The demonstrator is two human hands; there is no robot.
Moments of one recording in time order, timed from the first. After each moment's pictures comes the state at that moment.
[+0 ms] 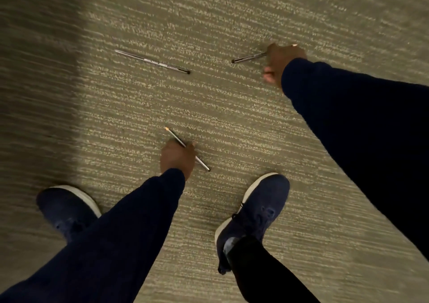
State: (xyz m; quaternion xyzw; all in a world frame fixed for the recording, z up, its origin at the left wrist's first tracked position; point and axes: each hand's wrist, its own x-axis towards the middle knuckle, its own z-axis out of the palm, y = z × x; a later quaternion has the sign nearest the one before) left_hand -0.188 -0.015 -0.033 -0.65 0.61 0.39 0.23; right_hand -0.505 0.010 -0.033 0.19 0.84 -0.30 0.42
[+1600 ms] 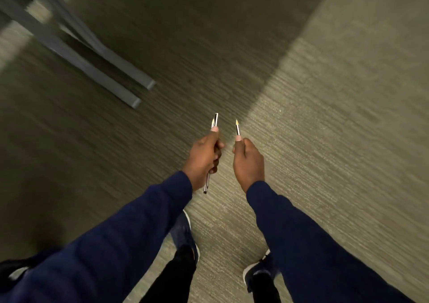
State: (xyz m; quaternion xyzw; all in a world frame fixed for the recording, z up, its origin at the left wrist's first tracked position) left_hand -0.118 -0.331 0.520 -0.58 0.36 0.72 -0.10; right_hand -0.212 -0.261 0.495 -0.23 0.82 -0.36 0.37
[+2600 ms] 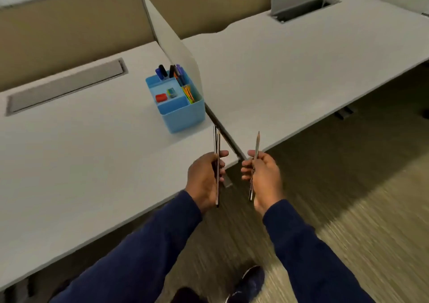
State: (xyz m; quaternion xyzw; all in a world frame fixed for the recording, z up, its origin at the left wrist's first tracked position) left_hand 0.036 -0.563 0.883 -0.58 0.19 0.64 -0.46; right_hand -0.089 -0.557 0.871 -0.23 0.63 -0.51 0.55
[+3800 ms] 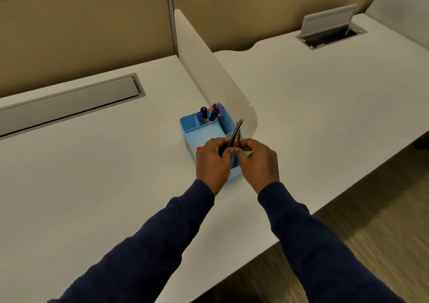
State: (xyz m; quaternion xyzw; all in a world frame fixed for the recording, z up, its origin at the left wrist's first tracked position) left_hand 0.171 -0.788 0.874 -0.63 0.53 0.36 -0.43; right_hand 0.060 -0.789 0.885 -0.59 0.71 -0.30 0.25
